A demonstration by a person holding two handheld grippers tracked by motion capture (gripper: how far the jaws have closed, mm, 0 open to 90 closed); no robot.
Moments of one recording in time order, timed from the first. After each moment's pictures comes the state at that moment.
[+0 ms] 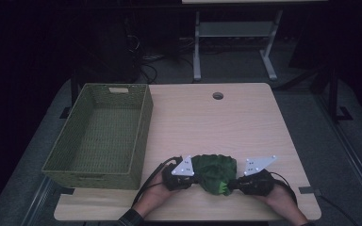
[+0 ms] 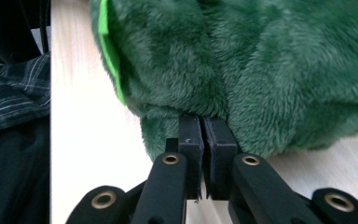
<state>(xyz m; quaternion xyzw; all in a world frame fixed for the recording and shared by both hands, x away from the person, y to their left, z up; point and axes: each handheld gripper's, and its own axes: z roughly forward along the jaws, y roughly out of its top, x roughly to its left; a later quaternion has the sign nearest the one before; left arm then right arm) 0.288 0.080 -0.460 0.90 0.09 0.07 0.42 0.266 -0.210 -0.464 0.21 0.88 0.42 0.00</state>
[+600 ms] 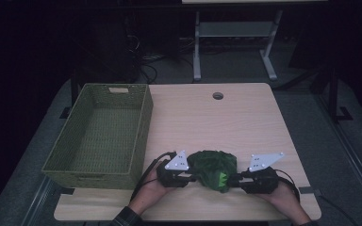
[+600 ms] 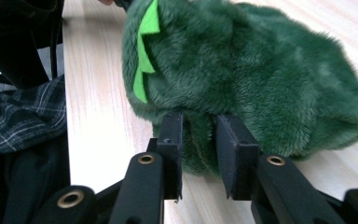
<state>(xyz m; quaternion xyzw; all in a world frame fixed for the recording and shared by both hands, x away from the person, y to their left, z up) 0.286 0.094 -0.438 0.89 0.11 0.05 0.44 0.263 -0.218 -0.442 0.22 0.87 0.45 0.02</state>
